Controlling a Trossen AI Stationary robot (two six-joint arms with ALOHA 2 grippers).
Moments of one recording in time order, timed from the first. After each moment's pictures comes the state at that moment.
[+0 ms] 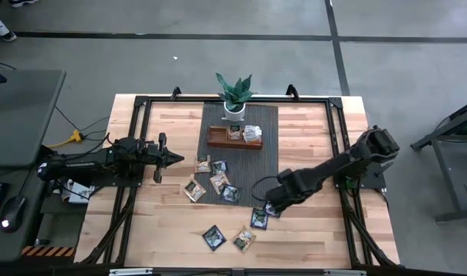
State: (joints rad) left arm 0.12 0.08 0.03 0.00 0.12 0.02; right arm 0.39 1.69 1.15 -1.14 -0.01 1.51
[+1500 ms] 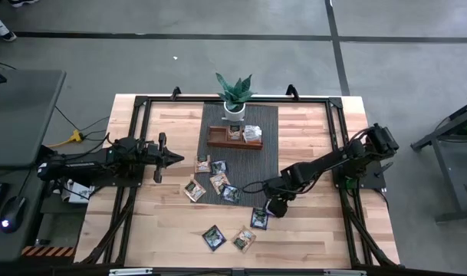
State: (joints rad) left arm 0.12 0.08 0.03 0.00 0.11 0.02; right arm 0.29 1.68 0.95 -0.67 -0.19 0.93
